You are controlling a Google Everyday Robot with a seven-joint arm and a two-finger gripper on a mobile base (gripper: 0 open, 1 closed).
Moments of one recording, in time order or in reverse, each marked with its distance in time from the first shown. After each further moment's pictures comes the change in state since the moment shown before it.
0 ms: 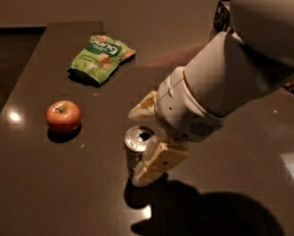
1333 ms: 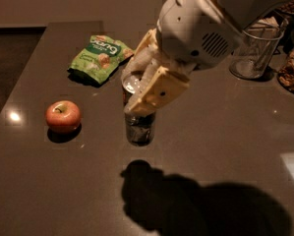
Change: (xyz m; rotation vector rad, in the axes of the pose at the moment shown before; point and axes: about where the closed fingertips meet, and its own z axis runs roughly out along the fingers) arm -0.053 -0.040 -0.074 -0.003 -0.064 -0.042
